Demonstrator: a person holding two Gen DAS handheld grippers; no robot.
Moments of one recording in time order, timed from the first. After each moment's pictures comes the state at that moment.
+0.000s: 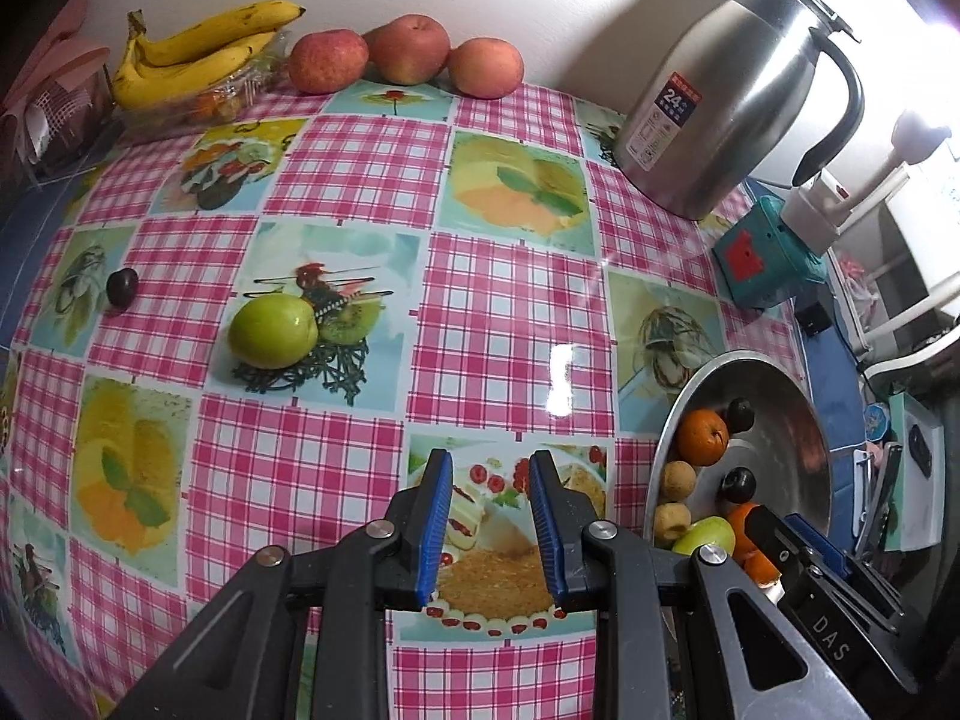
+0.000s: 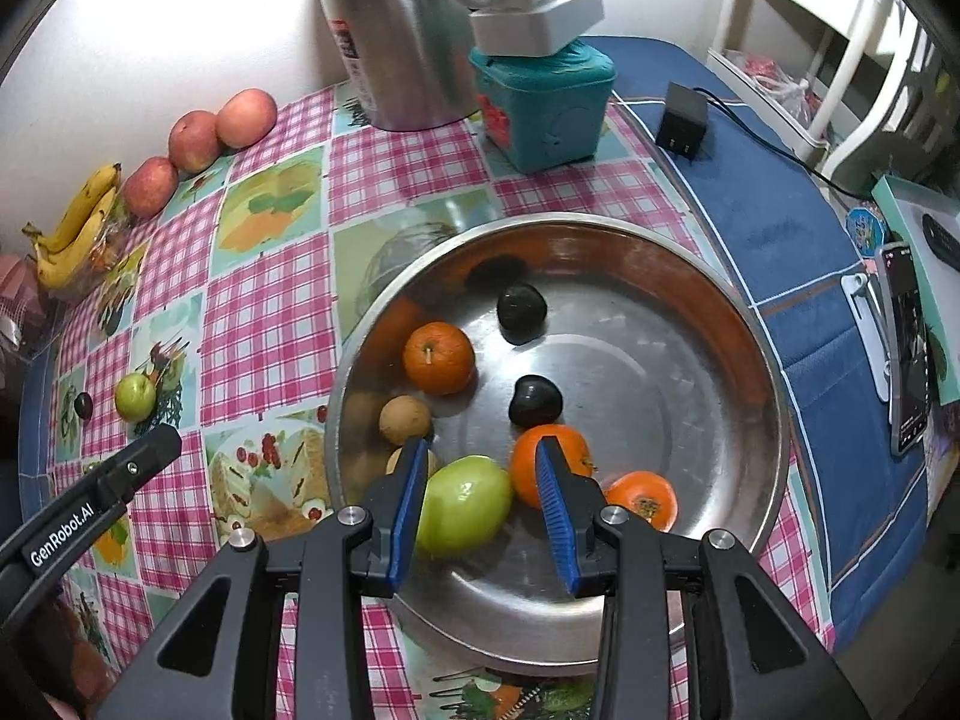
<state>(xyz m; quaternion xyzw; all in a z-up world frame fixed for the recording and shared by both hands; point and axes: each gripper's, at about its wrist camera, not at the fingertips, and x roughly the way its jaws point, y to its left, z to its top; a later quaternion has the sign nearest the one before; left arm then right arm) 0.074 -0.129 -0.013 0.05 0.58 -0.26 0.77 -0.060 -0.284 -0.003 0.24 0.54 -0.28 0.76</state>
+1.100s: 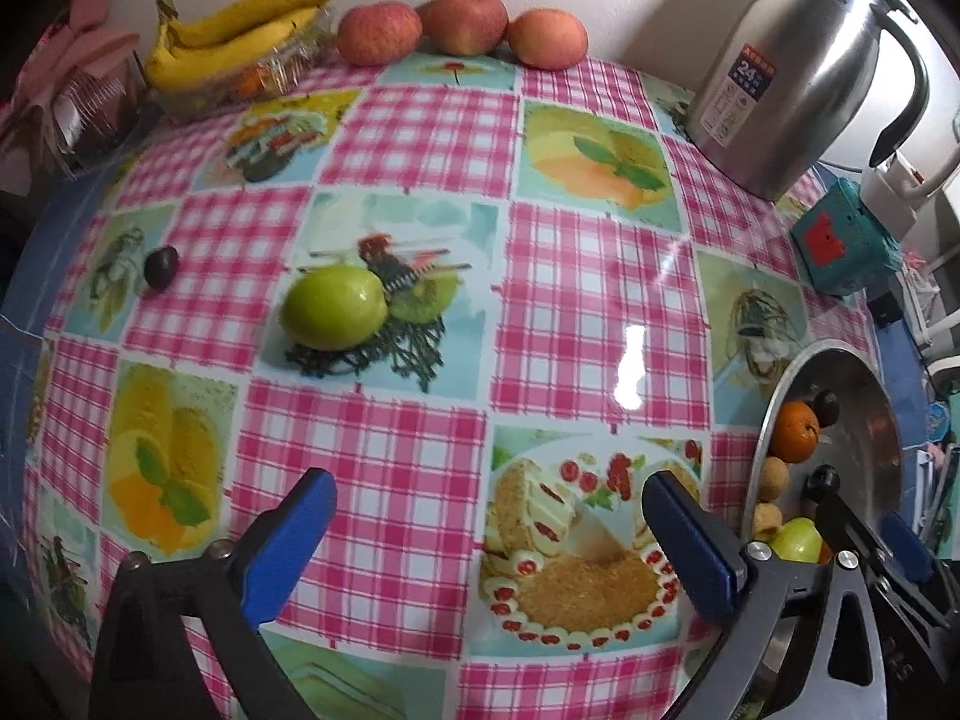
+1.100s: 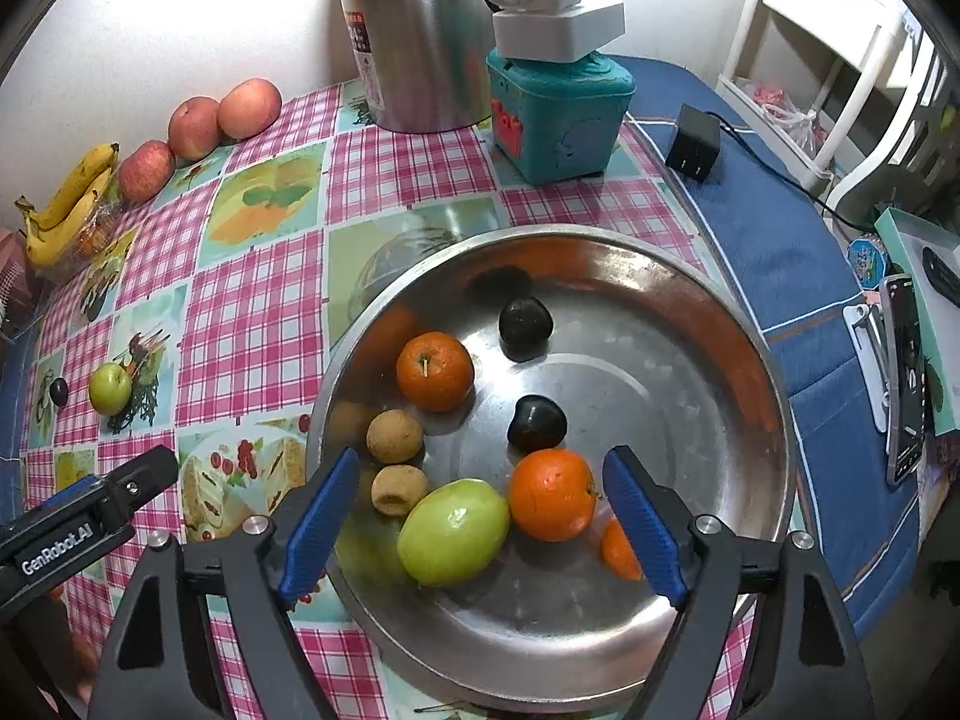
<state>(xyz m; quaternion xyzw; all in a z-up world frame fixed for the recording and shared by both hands) 0.080 -0.119 -0.039 0.10 0.58 -0.20 0.79 -0.052 -0.281 -0.016 0.20 0.53 -0.30 0.77</state>
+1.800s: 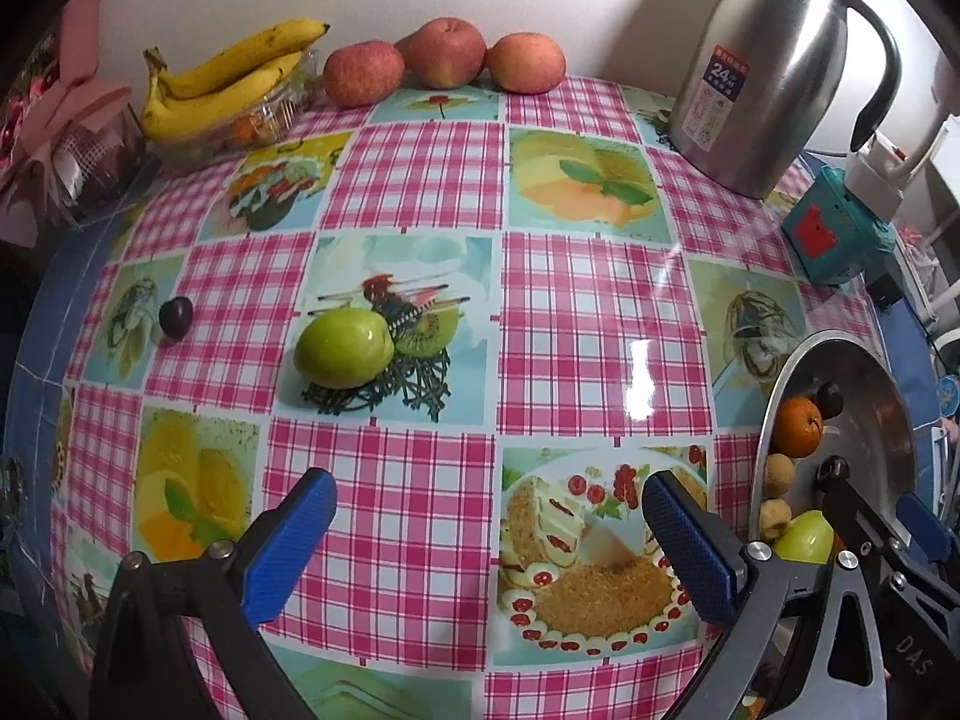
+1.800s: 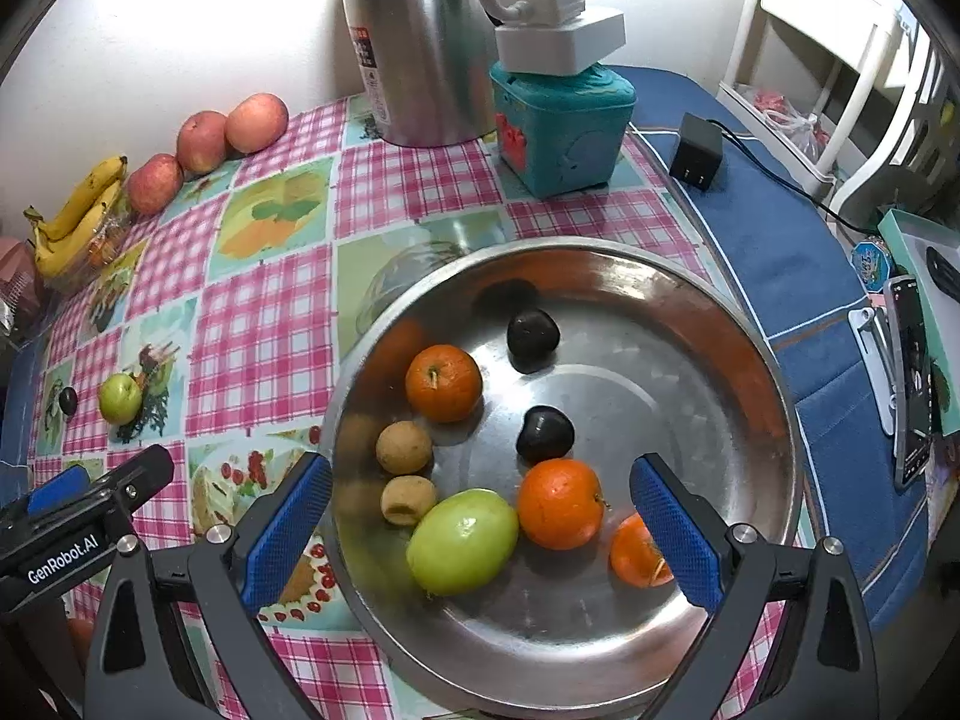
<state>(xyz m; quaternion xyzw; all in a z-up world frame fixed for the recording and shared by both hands) 0.077 -0.122 -0.025 0.13 0.55 -0.21 0.80 -0.053 -0.277 -0.014 0.20 0.51 -0.29 0.79</state>
